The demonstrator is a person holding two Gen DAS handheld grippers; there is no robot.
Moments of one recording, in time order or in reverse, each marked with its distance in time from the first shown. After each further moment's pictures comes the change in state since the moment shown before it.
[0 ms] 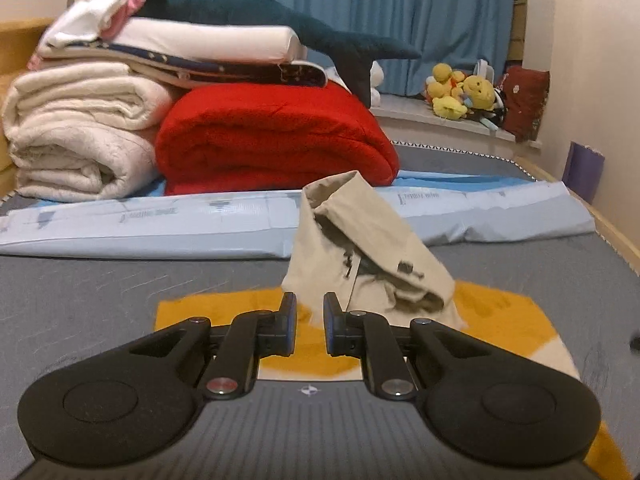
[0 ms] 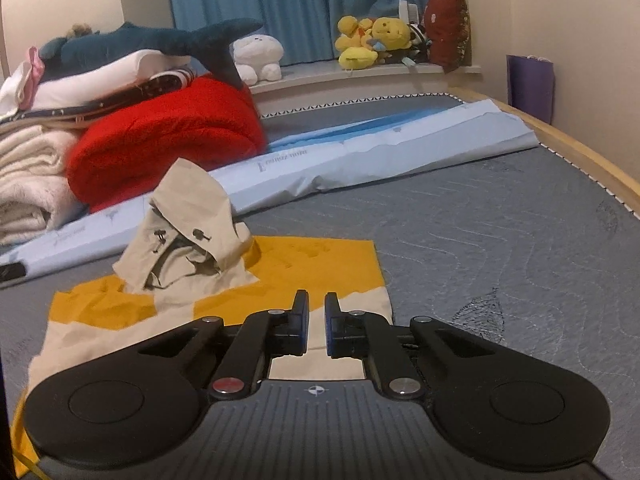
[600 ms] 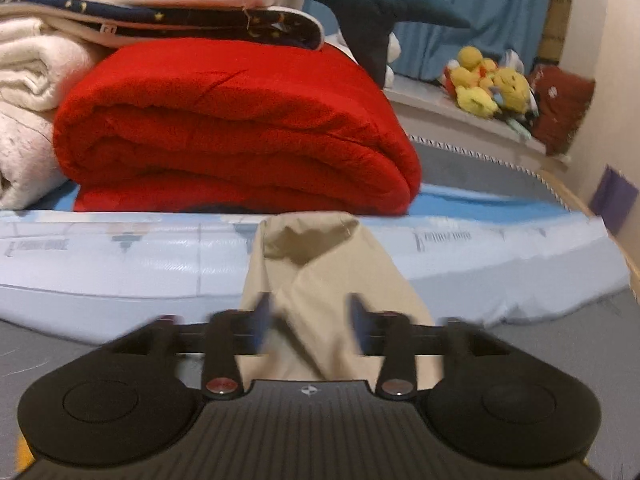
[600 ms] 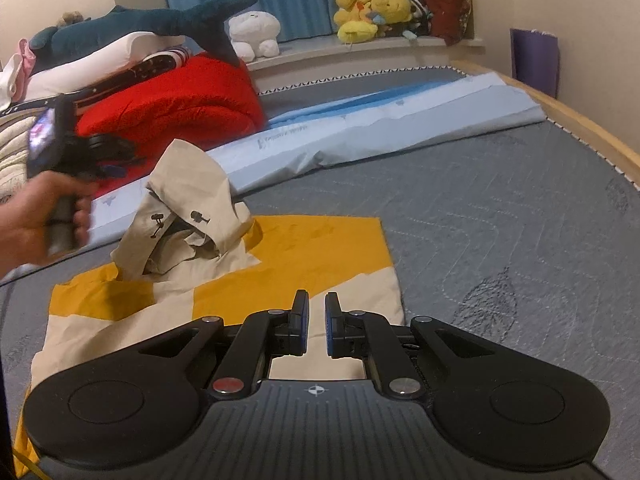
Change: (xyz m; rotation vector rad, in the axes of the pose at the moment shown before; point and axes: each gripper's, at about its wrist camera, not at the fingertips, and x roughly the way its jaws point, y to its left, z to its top) left arm 0.260 -0.024 0.107 -0.100 0.067 -0.031; right arm 0.024 0.003 0.001 0.024 0.085 0.005
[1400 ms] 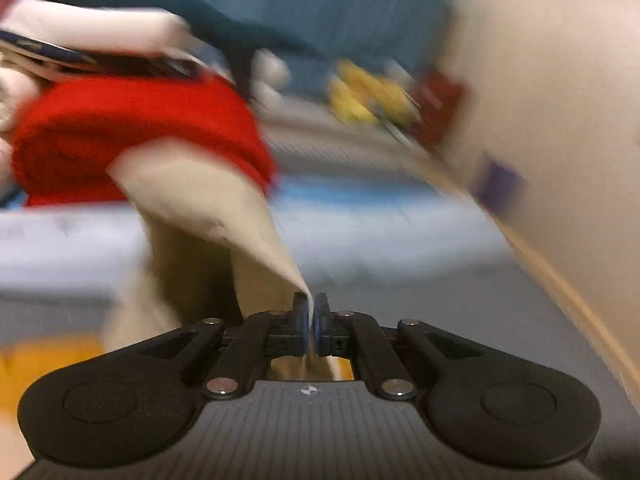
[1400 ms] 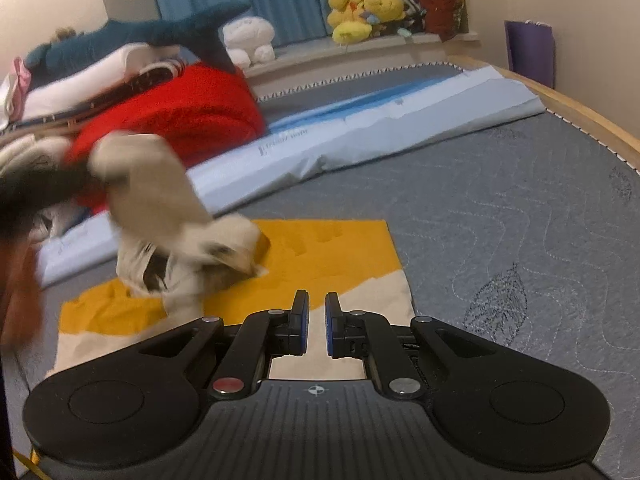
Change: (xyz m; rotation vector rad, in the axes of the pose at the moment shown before) left arm -0.196 -0.066 -0.108 0.153 0.018 -0.308; right arm -0.003 0.001 0.008 0.056 -0.022 0.021
